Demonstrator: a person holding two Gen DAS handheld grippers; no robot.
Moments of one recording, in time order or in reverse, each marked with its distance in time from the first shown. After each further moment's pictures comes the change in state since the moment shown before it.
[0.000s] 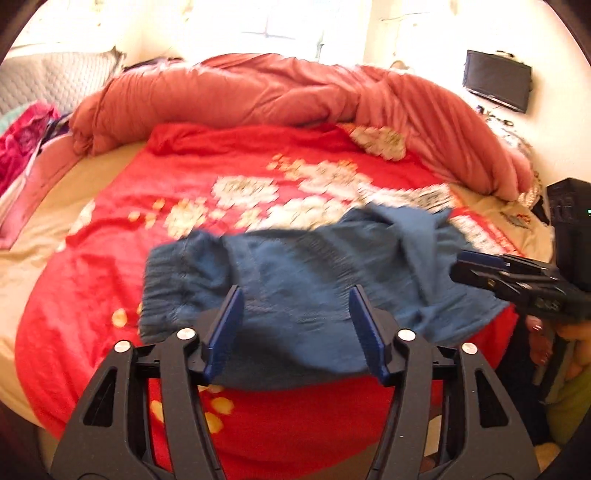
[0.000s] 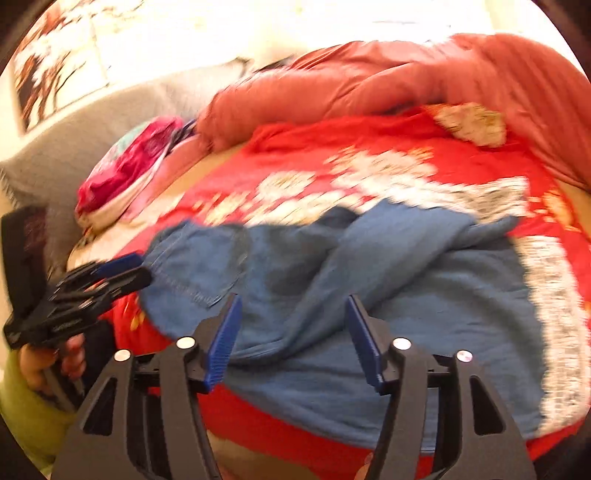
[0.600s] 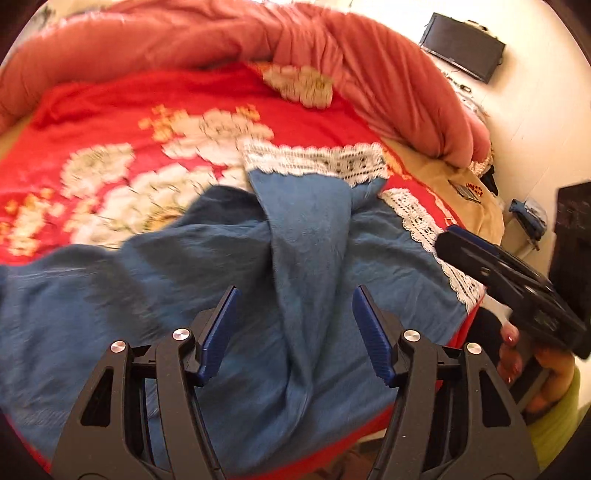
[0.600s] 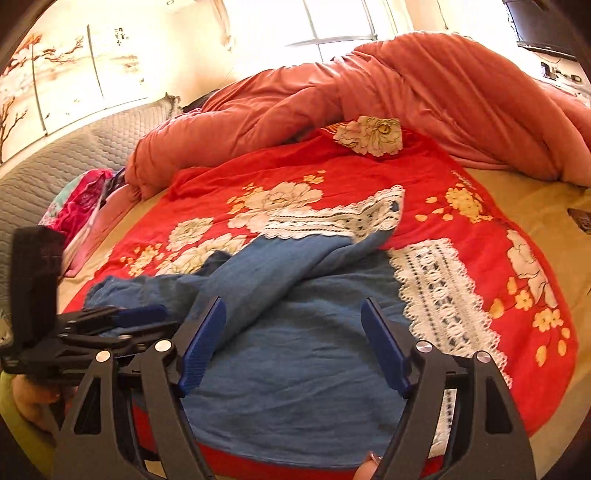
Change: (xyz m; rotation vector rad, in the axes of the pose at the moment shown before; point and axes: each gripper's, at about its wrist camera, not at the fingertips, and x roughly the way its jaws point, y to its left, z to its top) left arm 0.128 -0.094 0.040 -0.003 0.266 -0.270; right arm -0.034 -0.080 0.010 0.139 -0.094 -0.212
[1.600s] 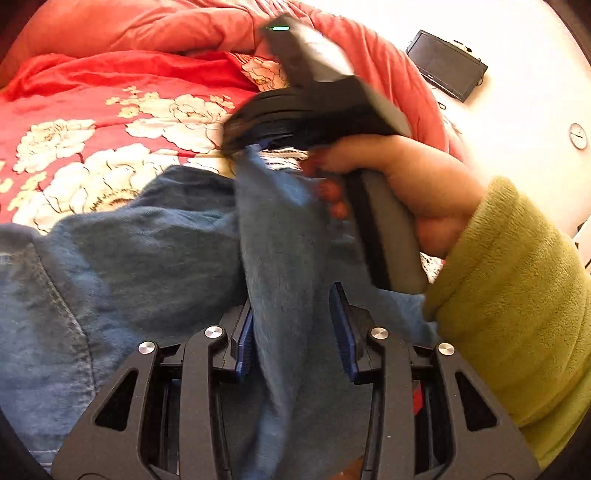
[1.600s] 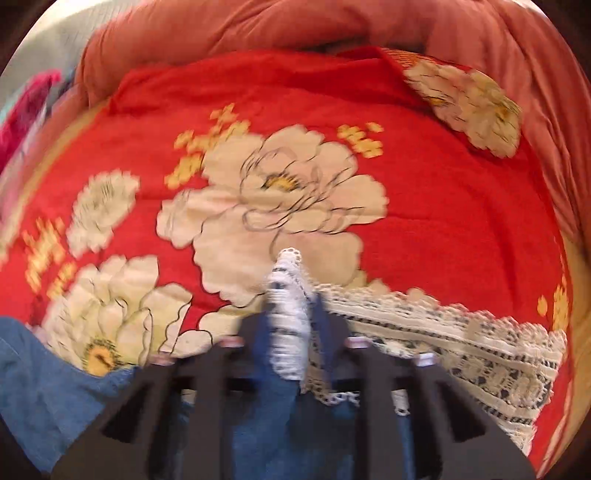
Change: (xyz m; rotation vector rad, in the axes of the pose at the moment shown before) left arm 0.013 0.005 -0.013 -0.038 -0.057 -0.170; right arm 0.231 0.031 0.103 -0.169 0.377 -0.113
